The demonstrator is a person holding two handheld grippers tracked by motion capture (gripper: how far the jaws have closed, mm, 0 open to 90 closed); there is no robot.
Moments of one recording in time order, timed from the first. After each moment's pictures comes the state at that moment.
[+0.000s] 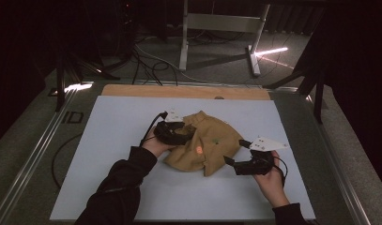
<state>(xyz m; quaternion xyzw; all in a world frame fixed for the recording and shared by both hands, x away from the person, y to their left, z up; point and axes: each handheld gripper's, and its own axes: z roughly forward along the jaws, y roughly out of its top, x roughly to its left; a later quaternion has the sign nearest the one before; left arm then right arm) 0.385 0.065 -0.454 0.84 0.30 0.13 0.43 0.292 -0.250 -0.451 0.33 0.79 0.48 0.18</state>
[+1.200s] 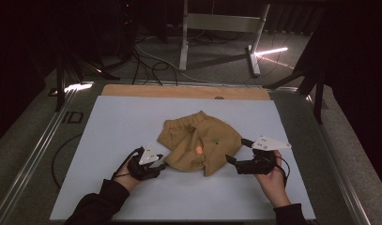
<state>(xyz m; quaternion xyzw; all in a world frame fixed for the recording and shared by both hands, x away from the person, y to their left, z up) 0.300 0.131 -0.513 0.87 0.26 0.17 0.37 0.291 -0.254 -0.446 0.34 0.79 0.48 0.18</state>
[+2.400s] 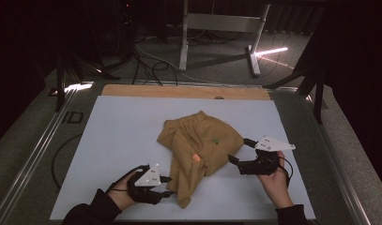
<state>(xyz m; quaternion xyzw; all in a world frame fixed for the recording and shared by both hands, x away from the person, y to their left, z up) 0.244 0.129 -0.483 0.90 0.13 0.07 0.40 0.287 -0.259 -0.441 0.34 0.78 0.49 0.19</state>
